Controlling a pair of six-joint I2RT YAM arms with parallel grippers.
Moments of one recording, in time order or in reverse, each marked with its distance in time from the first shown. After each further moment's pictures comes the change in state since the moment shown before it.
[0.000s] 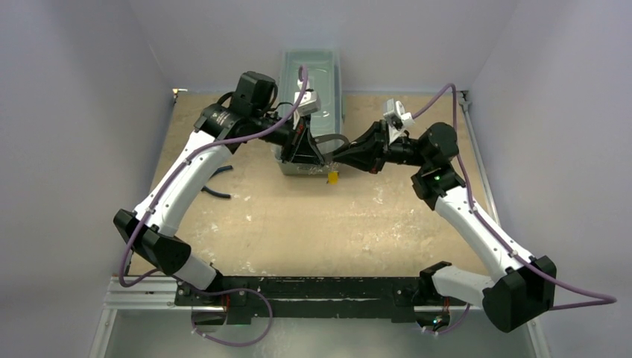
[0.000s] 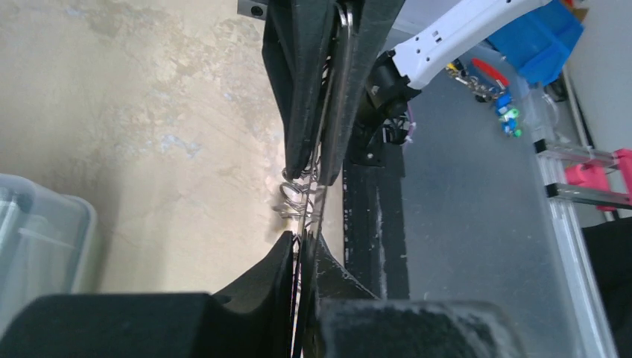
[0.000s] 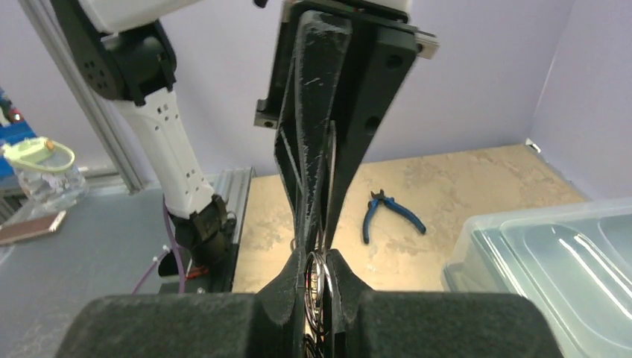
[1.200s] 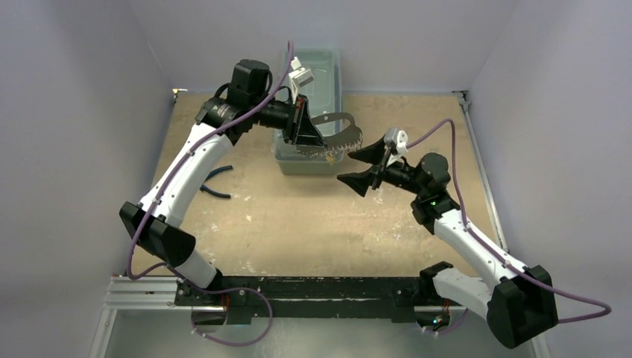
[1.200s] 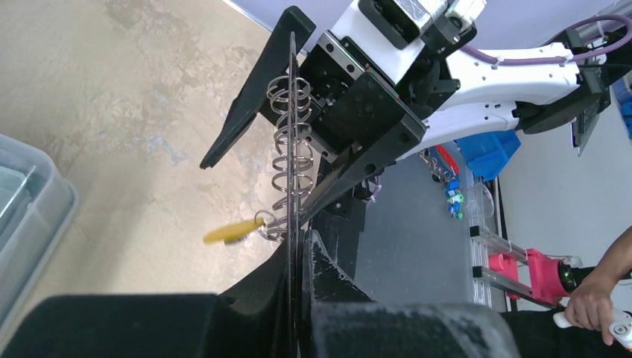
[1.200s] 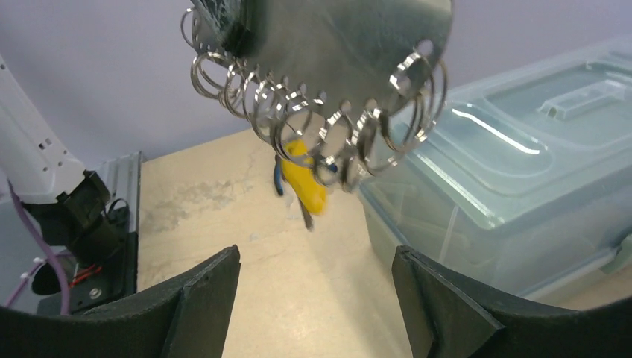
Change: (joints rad) left arm 0.058 0.052 0.036 0.172 -0.008 -0.399; right arm -0.028 -0.108 -0.340 0.061 0.290 -0.124
